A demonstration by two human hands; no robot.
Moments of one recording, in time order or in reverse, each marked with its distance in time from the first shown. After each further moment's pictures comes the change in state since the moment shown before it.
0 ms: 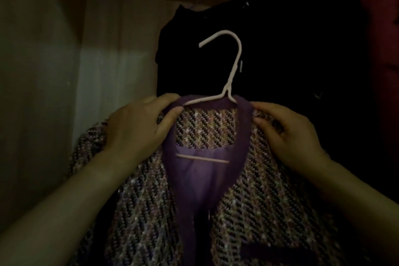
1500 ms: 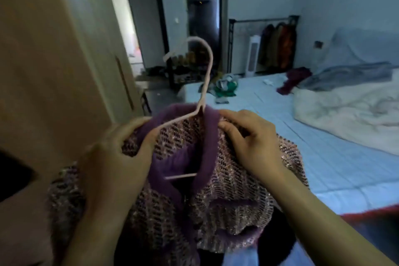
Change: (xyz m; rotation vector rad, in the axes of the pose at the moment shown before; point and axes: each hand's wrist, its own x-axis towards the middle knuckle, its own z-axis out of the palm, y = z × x) left_hand -0.330 0.617 -0.385 -1.461 -0.773 0.096; right_hand -0.361 -0.431 -0.754 -0.968 -0.011 0.890
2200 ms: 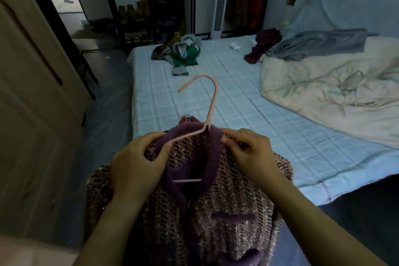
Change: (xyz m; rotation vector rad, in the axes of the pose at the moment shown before) left_hand 0.097 0.025 0.332 -0.149 -0.348 -0.094; right_hand 0.016 0.316 -0.033 -0.150 -0.156 0.366
